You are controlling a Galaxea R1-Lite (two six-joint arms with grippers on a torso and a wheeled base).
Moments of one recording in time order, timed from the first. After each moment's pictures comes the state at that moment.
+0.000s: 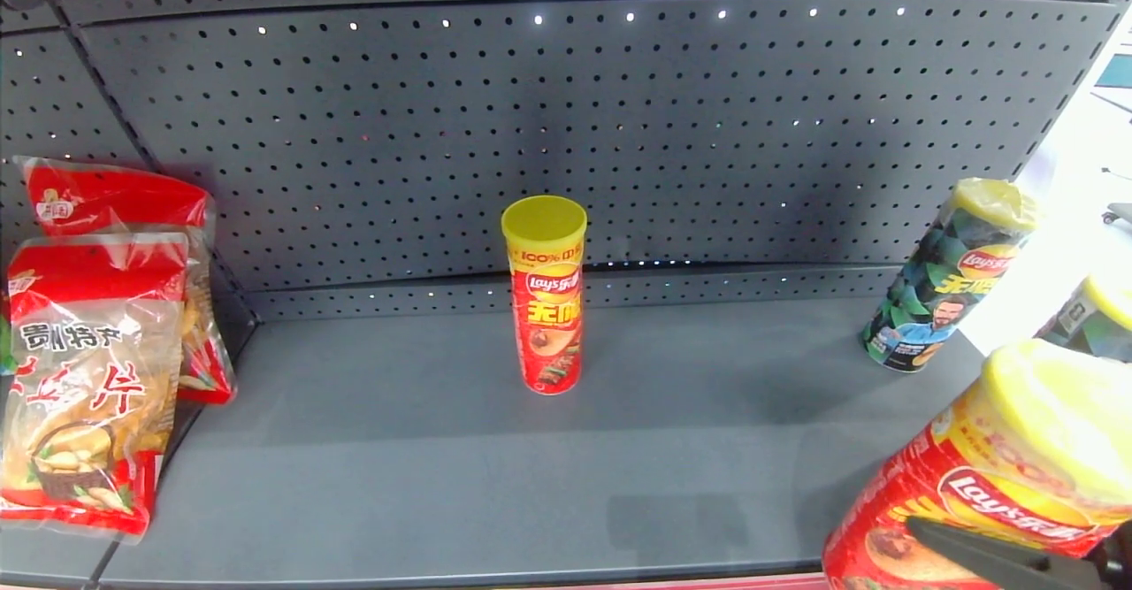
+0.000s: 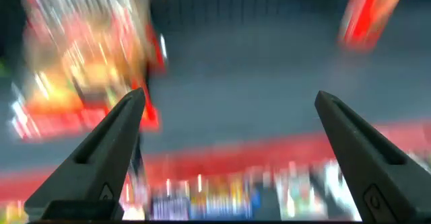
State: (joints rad) left arm -0.01 0.02 -0.07 -0.07 -0.09 0.04; right arm 0.38 0.99 -0.21 -0.61 0.59 -0.16
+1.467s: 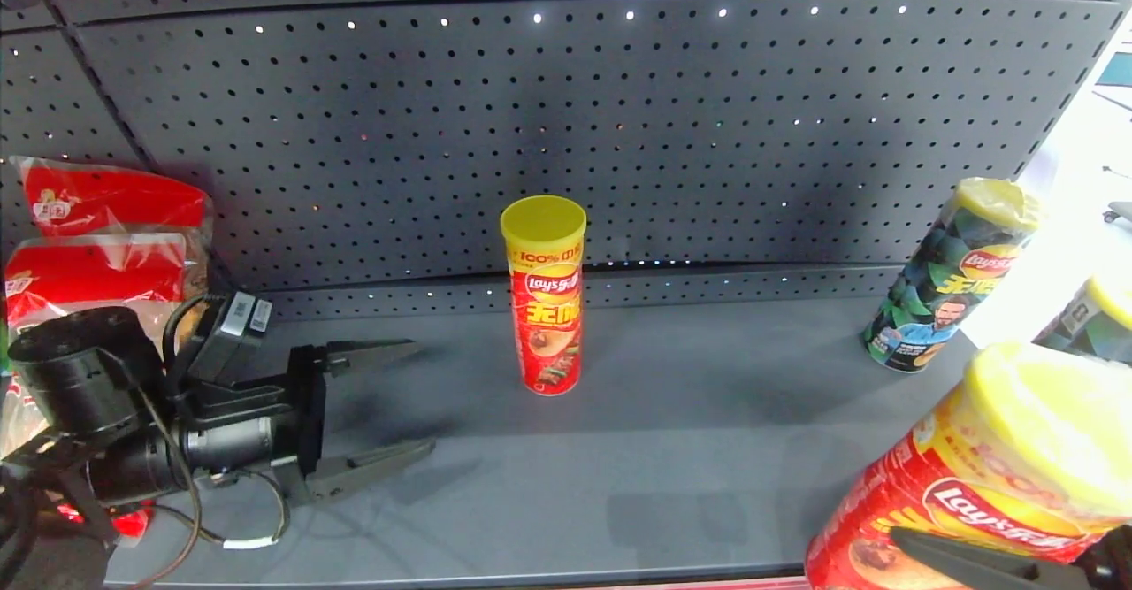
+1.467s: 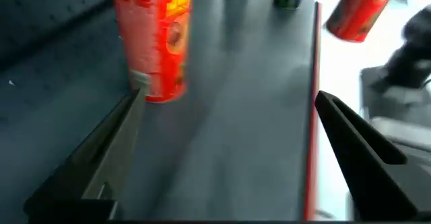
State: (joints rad) left arm -0.11 1.76 -0.27 -1.40 -1.07 0.12; right arm 0.45 1.03 -0.24 -0.61 0.59 -0.16
